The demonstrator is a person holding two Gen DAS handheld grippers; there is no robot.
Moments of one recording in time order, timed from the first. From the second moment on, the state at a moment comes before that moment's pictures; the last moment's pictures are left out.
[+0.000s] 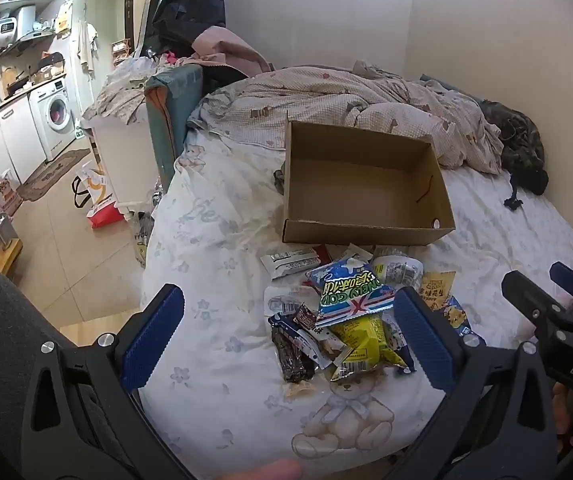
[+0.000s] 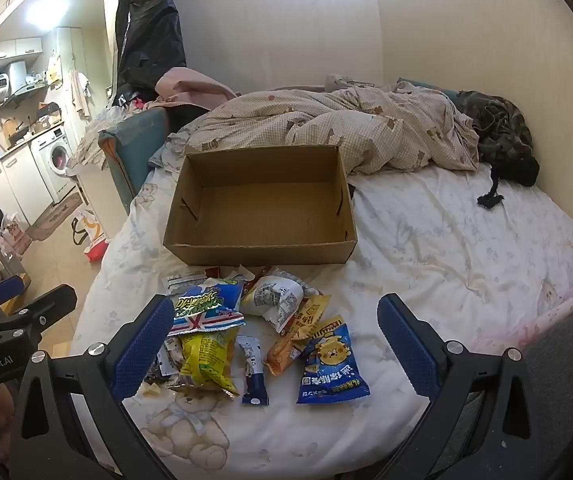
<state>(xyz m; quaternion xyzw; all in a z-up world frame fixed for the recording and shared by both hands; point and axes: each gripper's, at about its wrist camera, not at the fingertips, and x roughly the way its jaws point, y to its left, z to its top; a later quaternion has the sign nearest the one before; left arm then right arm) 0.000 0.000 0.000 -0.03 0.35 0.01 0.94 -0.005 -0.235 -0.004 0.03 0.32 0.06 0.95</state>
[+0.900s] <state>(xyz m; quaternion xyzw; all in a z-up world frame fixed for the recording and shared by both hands) 0.000 0.000 0.000 -0.03 0.35 0.01 0.94 -0.005 -0.236 -0.005 0.02 0.32 0.06 0.95</state>
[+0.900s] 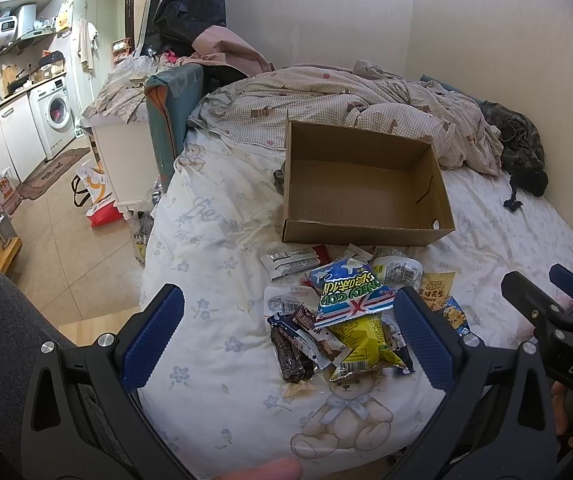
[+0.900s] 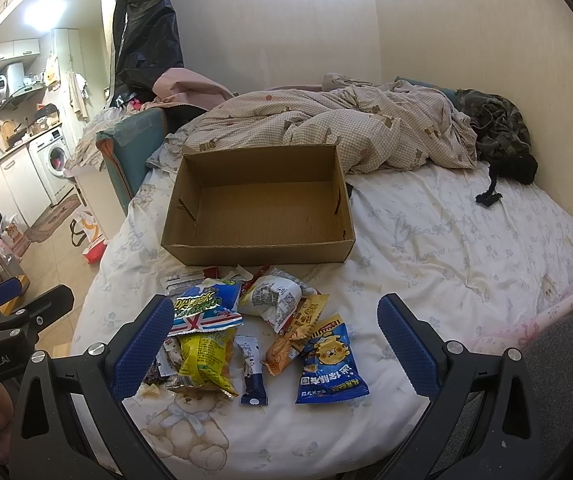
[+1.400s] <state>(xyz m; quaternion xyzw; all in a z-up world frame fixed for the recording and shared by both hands) 0.002 -0.004 0.001 -0.03 0.35 0.01 0.94 -0.002 -0.241 -0.005 0.03 0.31 0.06 0.95</state>
